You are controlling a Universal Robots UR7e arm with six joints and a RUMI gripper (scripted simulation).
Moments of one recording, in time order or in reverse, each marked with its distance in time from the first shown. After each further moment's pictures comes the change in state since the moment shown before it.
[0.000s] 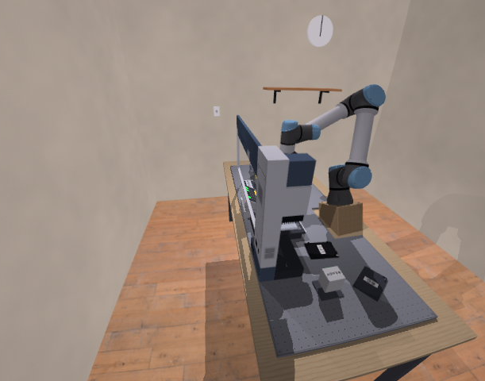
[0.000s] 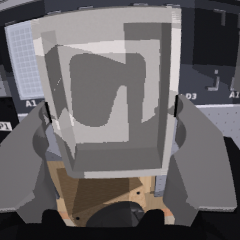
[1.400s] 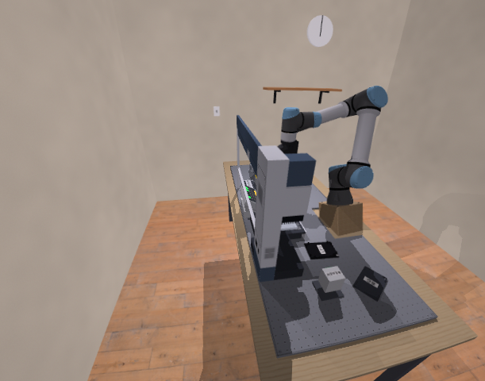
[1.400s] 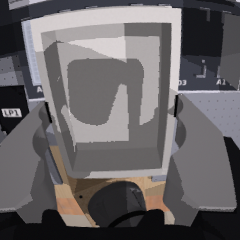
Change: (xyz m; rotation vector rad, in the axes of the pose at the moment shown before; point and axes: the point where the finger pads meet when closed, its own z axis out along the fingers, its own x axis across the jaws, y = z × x) arm 0.000 0.000 -0.059 -0.003 0.000 -0.001
